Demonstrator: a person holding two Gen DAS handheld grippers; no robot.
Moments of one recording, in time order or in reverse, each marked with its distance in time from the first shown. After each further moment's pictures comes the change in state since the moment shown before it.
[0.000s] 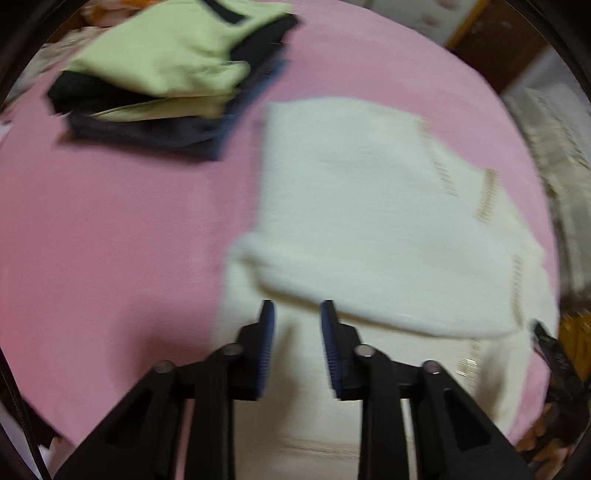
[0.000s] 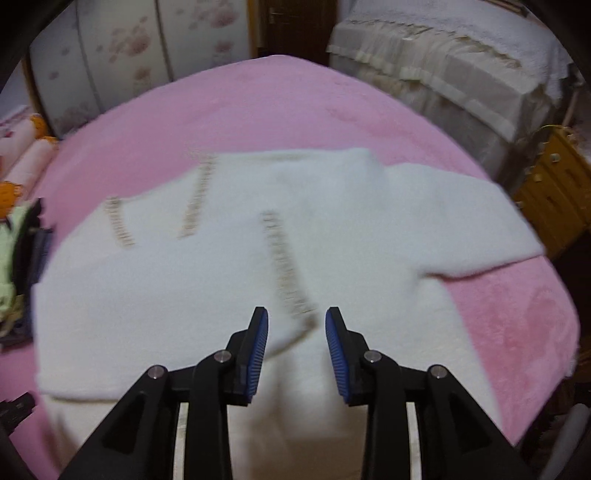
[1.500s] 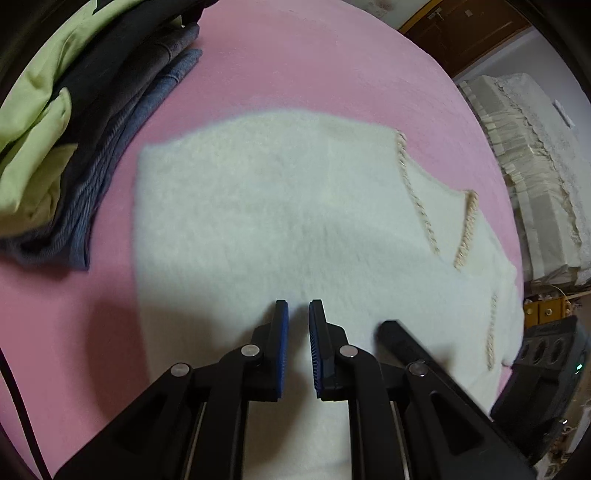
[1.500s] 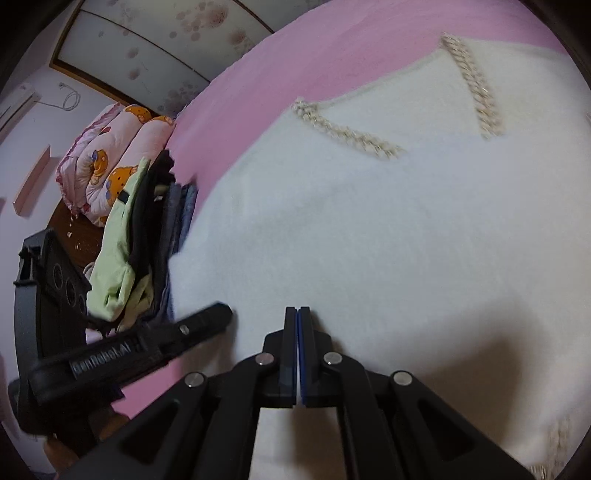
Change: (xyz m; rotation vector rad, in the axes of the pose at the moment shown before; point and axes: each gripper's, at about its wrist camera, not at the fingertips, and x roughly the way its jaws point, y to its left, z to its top) left arm 0.105 -0.018 0.111 0.075 0.045 -0.201; right arm 0.099 0.142 -0.005 0.061 0.202 0.602
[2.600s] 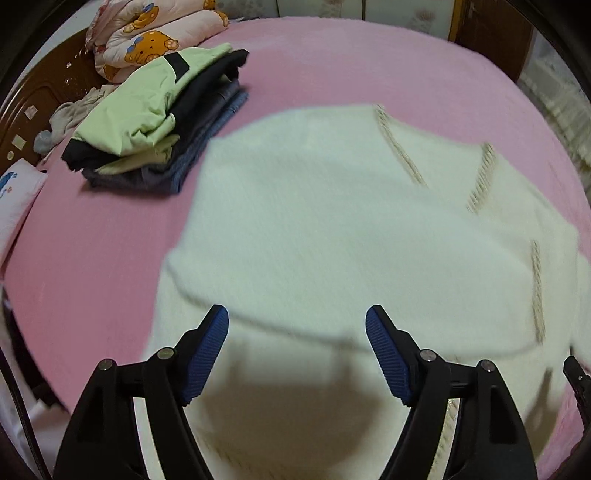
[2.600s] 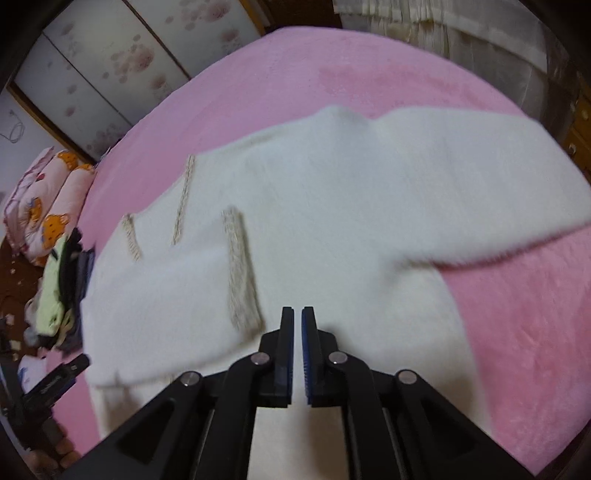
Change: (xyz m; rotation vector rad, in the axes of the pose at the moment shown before) left arm -0.032 -0.156 -0.140 -0.006 -0.151 0.530; right arm -0.223 -0.204 0.008 0.073 -0.094 -0.302
